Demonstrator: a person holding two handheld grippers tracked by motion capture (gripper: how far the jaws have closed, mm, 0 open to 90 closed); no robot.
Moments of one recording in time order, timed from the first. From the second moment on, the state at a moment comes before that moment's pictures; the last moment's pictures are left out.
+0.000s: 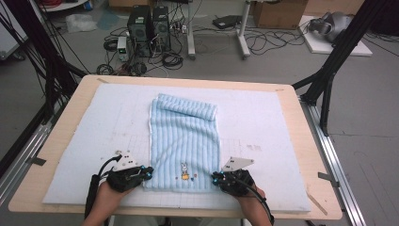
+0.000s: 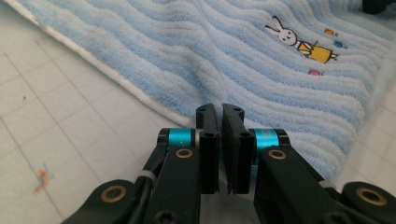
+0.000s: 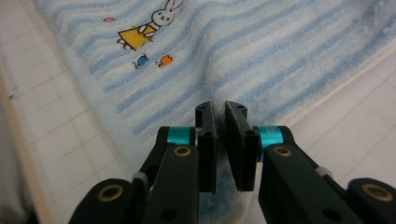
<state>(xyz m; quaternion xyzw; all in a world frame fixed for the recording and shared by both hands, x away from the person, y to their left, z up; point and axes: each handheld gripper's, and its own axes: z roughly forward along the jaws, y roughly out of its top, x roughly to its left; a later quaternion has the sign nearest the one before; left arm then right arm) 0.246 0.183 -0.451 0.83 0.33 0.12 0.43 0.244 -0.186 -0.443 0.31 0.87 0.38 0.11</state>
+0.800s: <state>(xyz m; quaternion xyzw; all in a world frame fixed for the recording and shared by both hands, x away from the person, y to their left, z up) 0.256 0.191 -0.445 0.79 0.39 0.12 0.46 0.257 -0.153 -0.437 0.32 0.85 0.39 0.14</state>
